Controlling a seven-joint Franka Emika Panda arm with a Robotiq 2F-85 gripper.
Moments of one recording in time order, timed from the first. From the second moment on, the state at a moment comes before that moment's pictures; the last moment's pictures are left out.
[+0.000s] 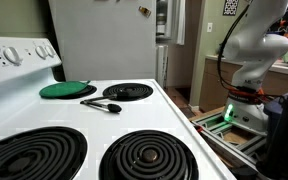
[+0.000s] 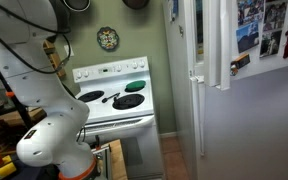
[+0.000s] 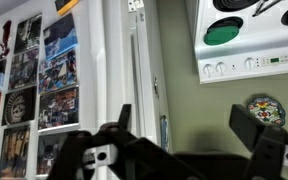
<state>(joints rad) -0.36 -0.09 -0.50 -1.28 0.98 1.04 -1.41</state>
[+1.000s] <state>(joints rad) -0.27 -0.07 -0.33 -1.35 1.12 1.19 -1.43</state>
